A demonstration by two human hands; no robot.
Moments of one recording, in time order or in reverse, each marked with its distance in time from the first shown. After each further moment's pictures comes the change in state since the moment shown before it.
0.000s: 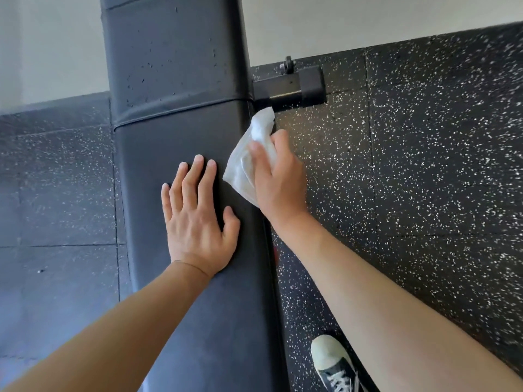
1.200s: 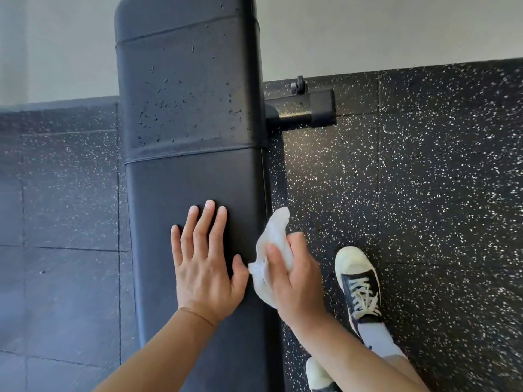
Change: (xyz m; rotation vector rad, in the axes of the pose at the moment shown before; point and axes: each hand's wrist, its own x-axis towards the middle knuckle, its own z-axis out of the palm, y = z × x) left_hand 0.001 0.000 0.004 0.012 -0.046 -0.003; right_hand -0.061 0.009 -0.033 0.000 -0.162 0.080
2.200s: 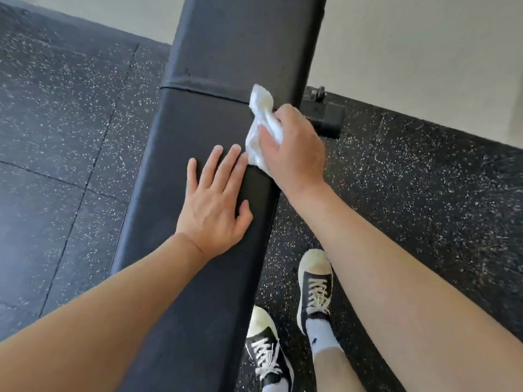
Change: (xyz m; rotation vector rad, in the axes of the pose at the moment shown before) left_hand -0.001 0.004 -0.022 -0.042 -0.097 -0.006; right_hand 0.122 -0.066 0.022 -0.513 -0.001 -0.523
